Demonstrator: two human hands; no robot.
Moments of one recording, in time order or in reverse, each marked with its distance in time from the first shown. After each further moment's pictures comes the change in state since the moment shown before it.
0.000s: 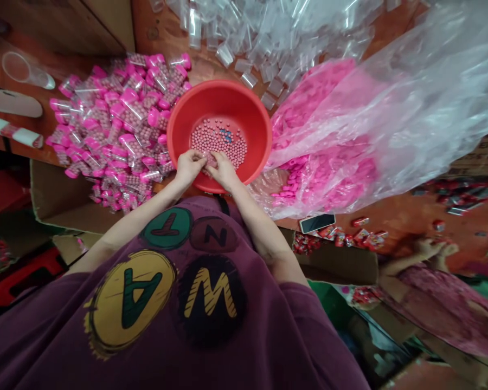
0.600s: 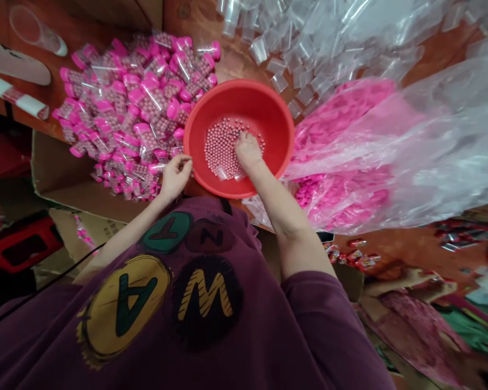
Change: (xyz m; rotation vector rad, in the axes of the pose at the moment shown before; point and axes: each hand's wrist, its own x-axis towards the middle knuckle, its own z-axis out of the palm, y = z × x) left_hand -0.050 0.001 -0.064 0.052 0.209 0.054; right_hand 0.081 0.051 -0.029 -0.413 -0.079 -0.076
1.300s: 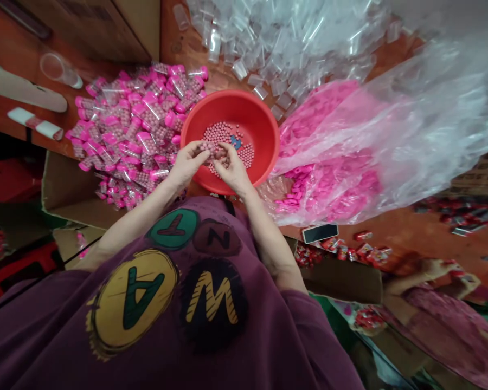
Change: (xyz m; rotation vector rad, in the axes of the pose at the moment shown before) left_hand 0.004 0.066 0.038 -0.288 -0.302 0.121; right_hand -0.086 -0.083 -0.027 0.684 0.205 -0.044
